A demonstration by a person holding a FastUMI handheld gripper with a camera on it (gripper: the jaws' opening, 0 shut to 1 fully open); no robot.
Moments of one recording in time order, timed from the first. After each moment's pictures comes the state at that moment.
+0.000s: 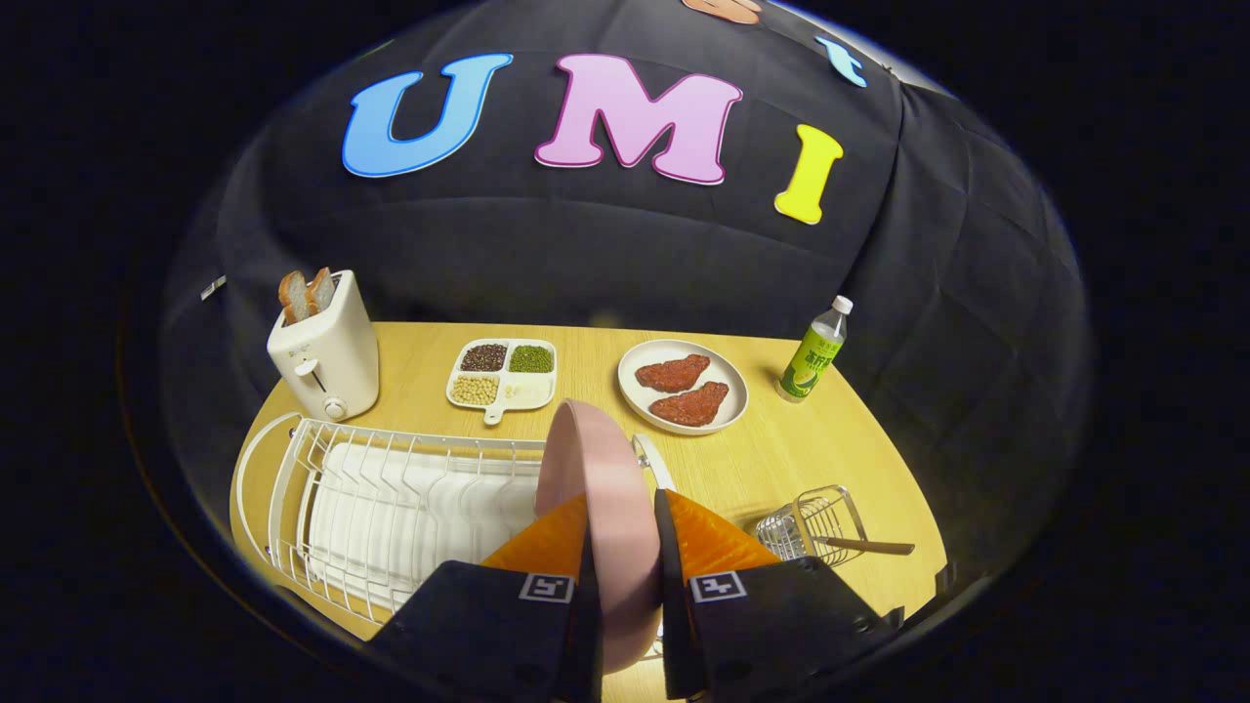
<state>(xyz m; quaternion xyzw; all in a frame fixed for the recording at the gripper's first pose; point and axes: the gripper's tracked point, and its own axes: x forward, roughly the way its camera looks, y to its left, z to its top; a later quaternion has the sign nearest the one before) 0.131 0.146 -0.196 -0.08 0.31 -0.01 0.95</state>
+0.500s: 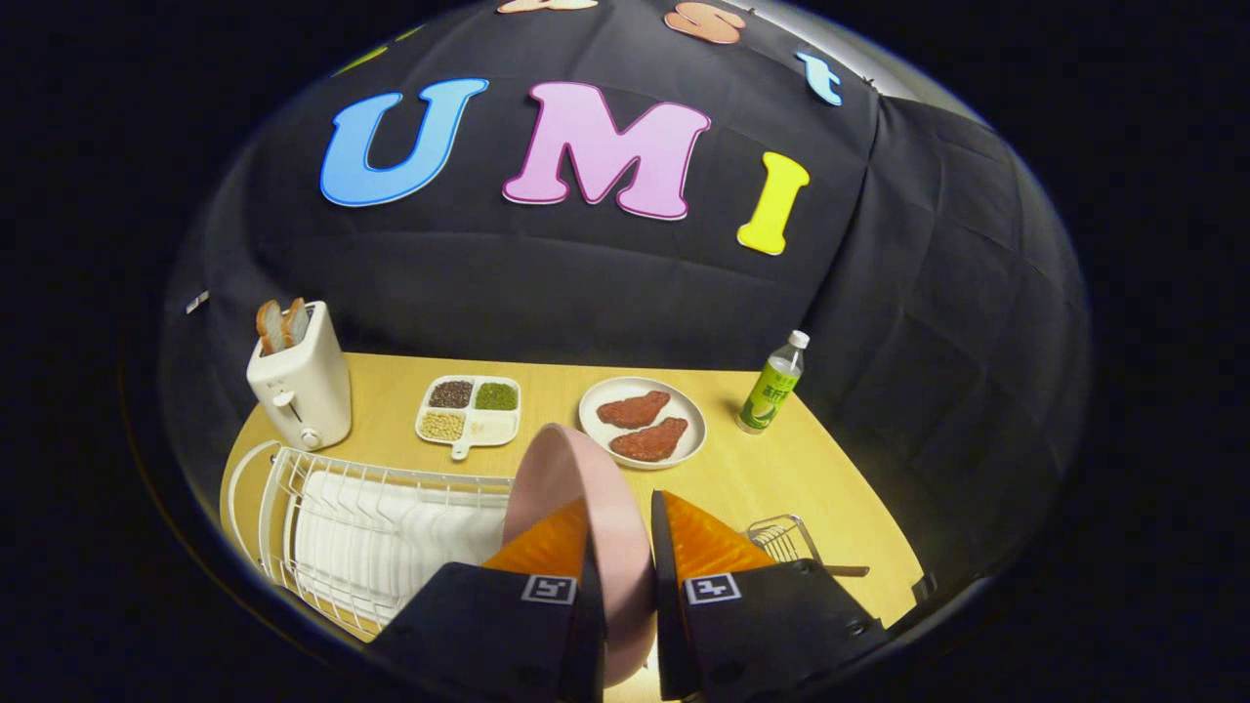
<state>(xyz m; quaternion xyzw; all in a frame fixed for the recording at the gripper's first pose) 0.140 0.127 -0.166 -0.06 0.28 -0.04 0.96</state>
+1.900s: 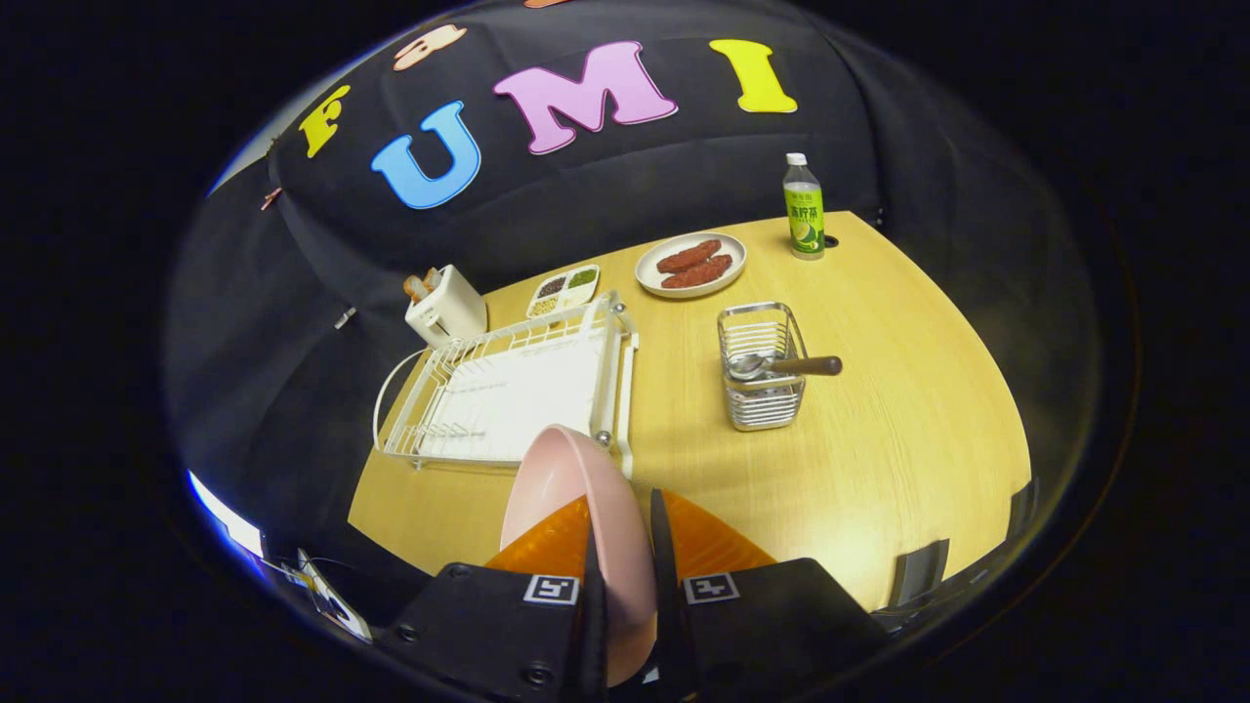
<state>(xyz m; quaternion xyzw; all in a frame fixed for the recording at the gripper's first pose) -0.051 -0.017 -0.236 0.13 0.41 0.18 0.89</state>
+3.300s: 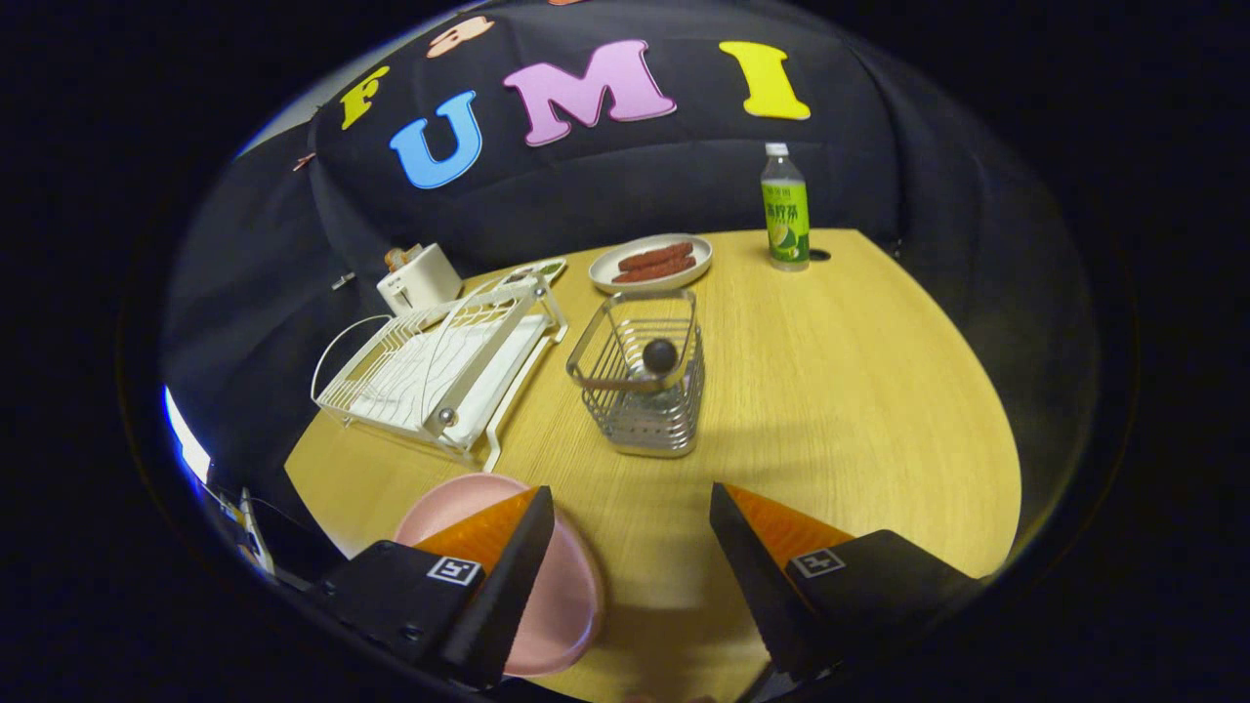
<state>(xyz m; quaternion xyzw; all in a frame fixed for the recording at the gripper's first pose) 0.024 -0.108 -0.305 0.05 0.31 0.22 0.93</state>
